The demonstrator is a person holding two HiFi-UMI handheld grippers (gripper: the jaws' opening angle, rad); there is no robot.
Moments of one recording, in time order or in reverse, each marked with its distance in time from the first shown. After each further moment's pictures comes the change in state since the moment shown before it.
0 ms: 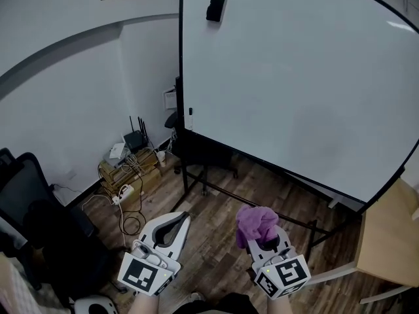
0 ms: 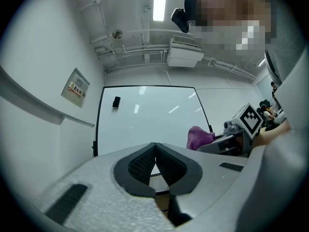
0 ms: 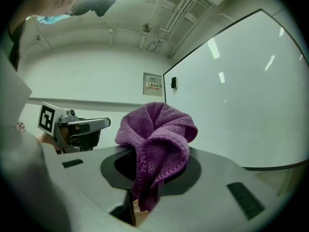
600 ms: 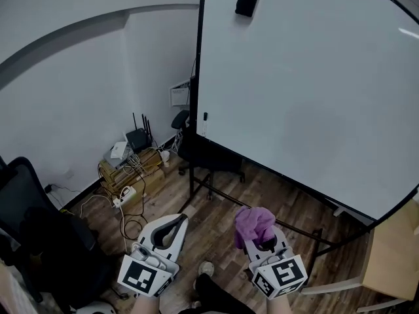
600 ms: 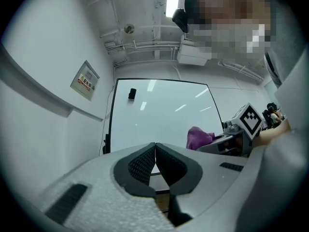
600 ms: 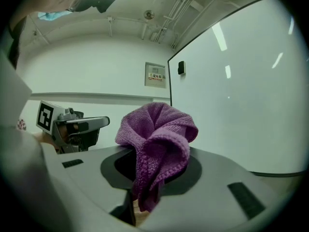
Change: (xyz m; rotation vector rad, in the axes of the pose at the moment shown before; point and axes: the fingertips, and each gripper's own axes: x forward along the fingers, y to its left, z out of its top) left arm 0.031 0.119 -0.050 -0.042 0.011 0.052; right arm 0.135 0.004 -0.020 -0.022 0.071 0.030
